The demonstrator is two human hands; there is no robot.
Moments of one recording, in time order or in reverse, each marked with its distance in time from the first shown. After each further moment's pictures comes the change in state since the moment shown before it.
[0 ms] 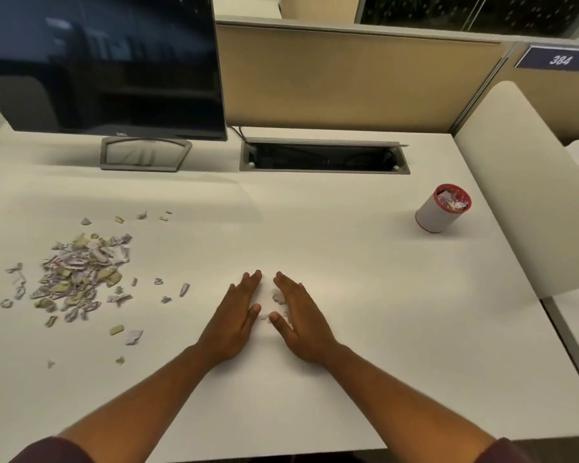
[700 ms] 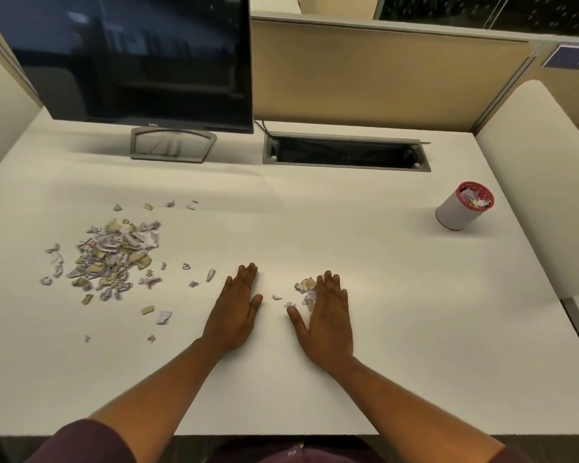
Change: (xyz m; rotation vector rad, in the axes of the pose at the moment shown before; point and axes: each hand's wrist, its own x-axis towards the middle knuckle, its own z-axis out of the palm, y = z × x) left_hand -0.026 -0.031 -0.011 0.177 0.138 -0.095; right_hand -0.026 -0.013 0.031 -0.436 0.151 0.281
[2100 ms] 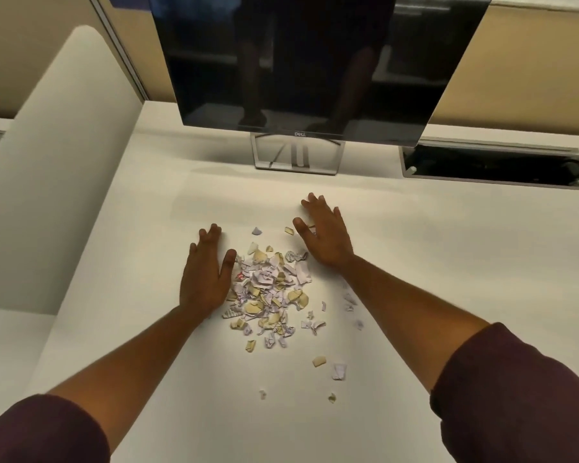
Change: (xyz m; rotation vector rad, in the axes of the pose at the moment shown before) left_hand 0.050 -0.331 -0.226 0.028 0.222 -0.242; right_hand 0.272 -0.303 0.127 0.226 -0.171 -0.167
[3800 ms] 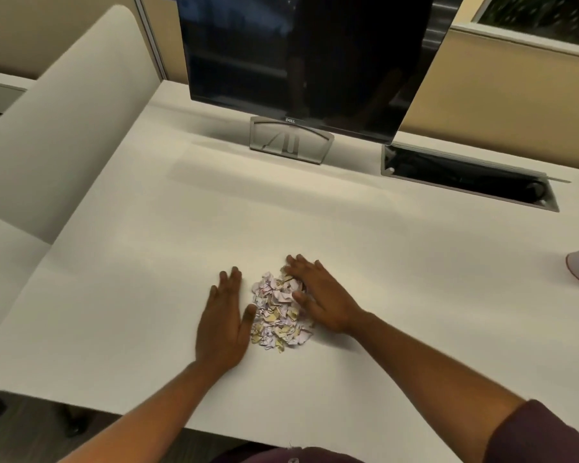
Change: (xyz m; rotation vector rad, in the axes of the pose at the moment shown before) left_hand -0.188 0.106 0.052 -0.047 0.004 -0.022; right_hand -0.184 0.050 -0.038 0.054 -0.347 -0.370
